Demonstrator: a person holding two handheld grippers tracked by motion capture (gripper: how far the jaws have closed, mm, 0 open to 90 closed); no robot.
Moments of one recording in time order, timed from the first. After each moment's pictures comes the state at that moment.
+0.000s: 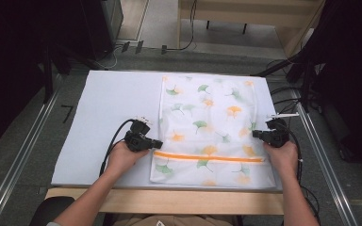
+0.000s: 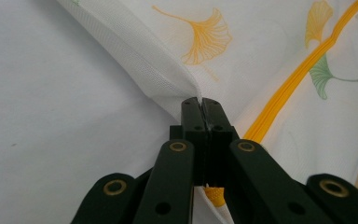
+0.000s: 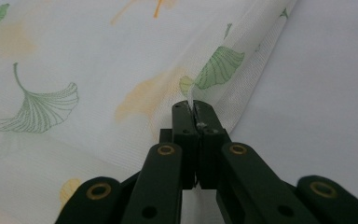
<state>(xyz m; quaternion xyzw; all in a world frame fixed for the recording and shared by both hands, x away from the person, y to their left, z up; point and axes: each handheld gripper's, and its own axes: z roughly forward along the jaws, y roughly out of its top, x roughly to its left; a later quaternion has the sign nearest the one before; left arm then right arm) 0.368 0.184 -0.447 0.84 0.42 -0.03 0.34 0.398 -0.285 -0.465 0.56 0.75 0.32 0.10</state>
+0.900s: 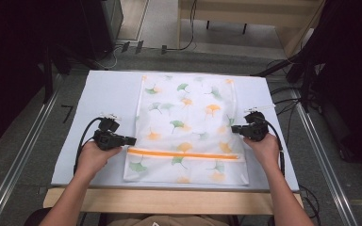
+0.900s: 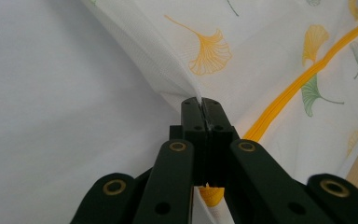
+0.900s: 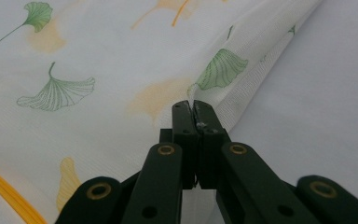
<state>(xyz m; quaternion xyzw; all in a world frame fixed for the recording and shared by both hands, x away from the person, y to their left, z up) 0.357 0.269 -0.426 0.81 0.48 -0.02 0.34 0.414 -0.219 -0.451 0.50 0.79 0.34 0.07</state>
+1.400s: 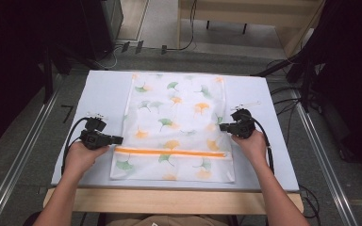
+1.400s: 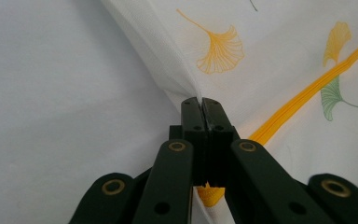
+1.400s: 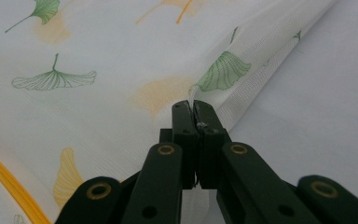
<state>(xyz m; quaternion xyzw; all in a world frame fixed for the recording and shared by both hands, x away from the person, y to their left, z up) 0.358 0.302 -0.429 0.80 0.51 0.00 0.32 0.423 -0.183 -0.453 0.47 0.81 0.35 0.06</state>
